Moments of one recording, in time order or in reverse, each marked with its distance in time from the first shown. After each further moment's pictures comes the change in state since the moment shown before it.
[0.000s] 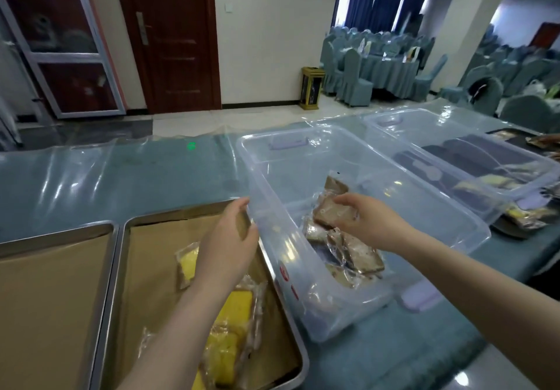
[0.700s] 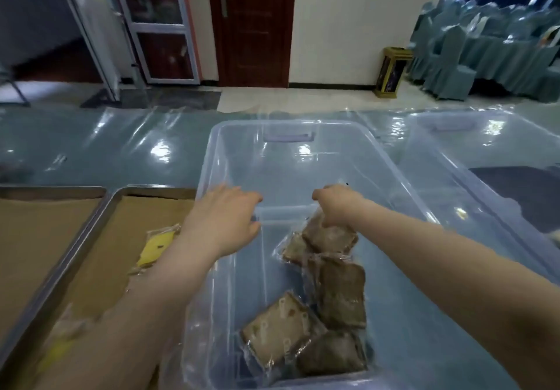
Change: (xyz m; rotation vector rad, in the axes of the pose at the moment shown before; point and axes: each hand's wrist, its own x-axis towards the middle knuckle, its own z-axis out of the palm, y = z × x) left_hand 0.092 0.058 0.108 0.961 -0.236 0.058; right_hand 0.197 0.083 0.024 -0.651 -0.402 -0.377
